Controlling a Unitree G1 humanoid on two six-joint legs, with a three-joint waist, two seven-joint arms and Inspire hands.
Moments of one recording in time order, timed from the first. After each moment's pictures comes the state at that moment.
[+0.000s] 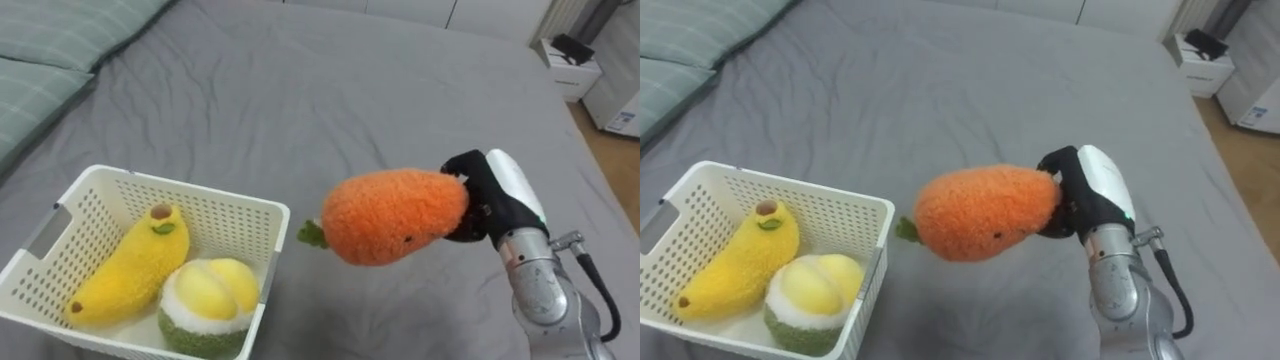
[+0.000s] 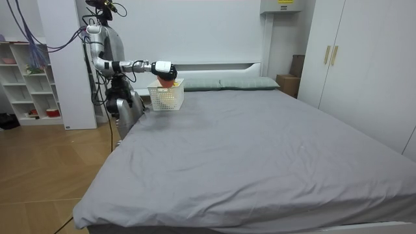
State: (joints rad) left arm 0.28 0.14 0.16 0.95 0.30 0.15 0.24; right arm 0.06 -0.27 0.02 -0.07 -0.57 0.14 0.06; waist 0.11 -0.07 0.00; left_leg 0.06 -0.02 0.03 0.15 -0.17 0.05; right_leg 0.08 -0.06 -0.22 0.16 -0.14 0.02
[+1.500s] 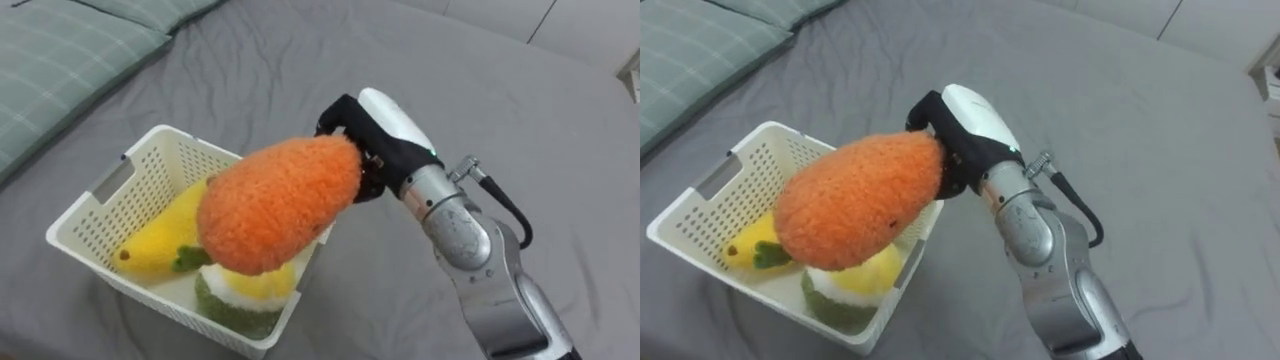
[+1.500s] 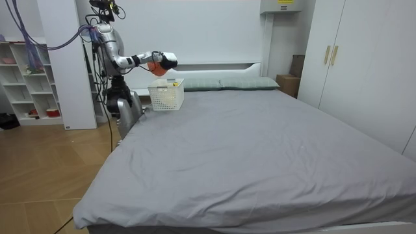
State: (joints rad) left arm 0.18 0.15 0.09 1.03 0.31 0.16 0.24; right arm -0.20 -0.22 0.36 -0.20 -0.58 0.24 0.26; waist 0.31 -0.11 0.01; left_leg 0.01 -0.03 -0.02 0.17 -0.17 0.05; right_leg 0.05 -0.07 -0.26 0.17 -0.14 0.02
